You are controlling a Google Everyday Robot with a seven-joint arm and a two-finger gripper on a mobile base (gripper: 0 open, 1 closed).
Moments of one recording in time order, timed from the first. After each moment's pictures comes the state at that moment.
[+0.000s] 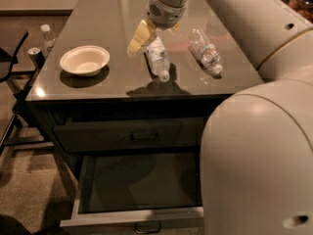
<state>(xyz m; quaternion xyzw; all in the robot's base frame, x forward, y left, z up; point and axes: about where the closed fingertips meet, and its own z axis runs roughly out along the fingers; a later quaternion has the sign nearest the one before) 0.698 -0.009 0.915 -0.39 0.90 0.09 0.17</state>
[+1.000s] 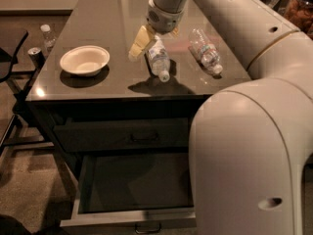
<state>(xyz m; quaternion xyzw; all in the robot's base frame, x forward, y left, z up) 0.714 -0.011 0.893 -0.39 0.91 0.08 0.16</state>
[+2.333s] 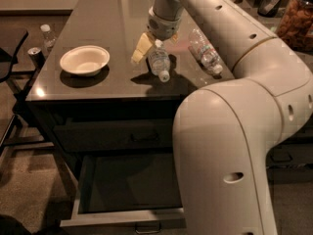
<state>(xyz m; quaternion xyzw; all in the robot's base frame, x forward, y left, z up) 0.736 -0.016 0.860 -0.38 0.91 0.07 0.14</state>
